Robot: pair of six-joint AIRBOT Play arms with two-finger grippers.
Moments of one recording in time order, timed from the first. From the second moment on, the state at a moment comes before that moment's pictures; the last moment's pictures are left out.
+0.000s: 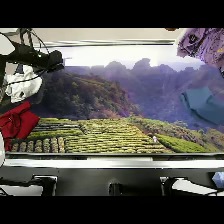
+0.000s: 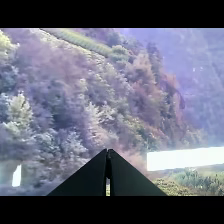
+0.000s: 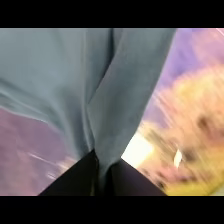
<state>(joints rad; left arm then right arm) -0.14 -1.59 2.00 1.30 -1.35 -1.80 -0.80 -1.44 1.43 -1.36 1.29 1.78</state>
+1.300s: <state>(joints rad) -0.14 -1.59 2.00 1.30 -1.35 -1.80 -0.81 -1.29 0.97 -1.79 1.42 1.98</state>
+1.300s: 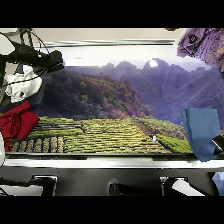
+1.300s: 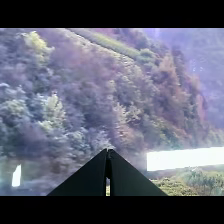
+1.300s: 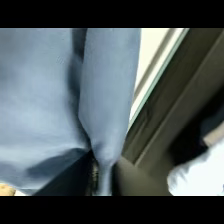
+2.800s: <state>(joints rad) -0.14 -1.26 1.74 1.47 -1.37 -1.66 0.24 -1.17 1.33 -1.40 1.02 1.53</state>
